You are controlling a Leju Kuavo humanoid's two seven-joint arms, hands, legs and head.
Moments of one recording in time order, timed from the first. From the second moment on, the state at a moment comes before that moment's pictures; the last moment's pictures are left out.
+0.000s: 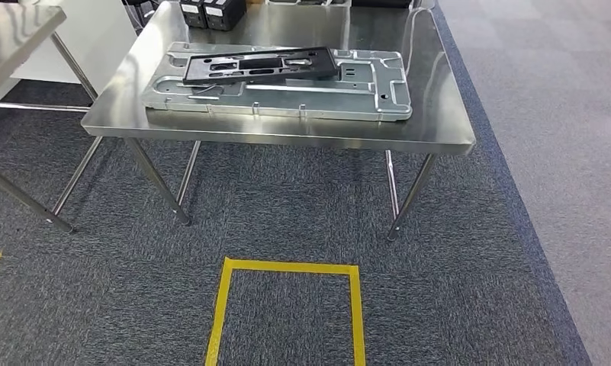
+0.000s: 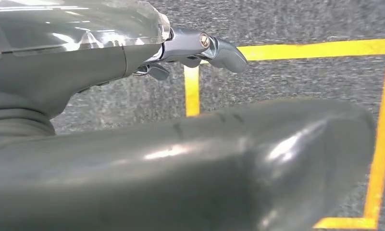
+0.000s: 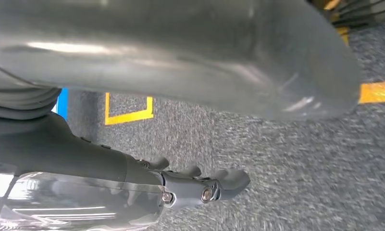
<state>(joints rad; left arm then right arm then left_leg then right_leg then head) -0.06 0.08 -0.91 -0.10 0.86 0.07 -0.60 -0.01 0.04 -1.15 -0.23 1.00 -0.06 0.02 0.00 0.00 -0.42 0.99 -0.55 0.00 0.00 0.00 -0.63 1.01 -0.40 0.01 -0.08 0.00</state>
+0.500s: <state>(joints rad) -0.06 0.06 -0.92 -0.10 0.86 0.06 -0.60 -0.01 0.05 -1.16 -0.23 1.01 -0.03 0.02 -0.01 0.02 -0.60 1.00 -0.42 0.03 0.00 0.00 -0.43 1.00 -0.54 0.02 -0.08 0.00</state>
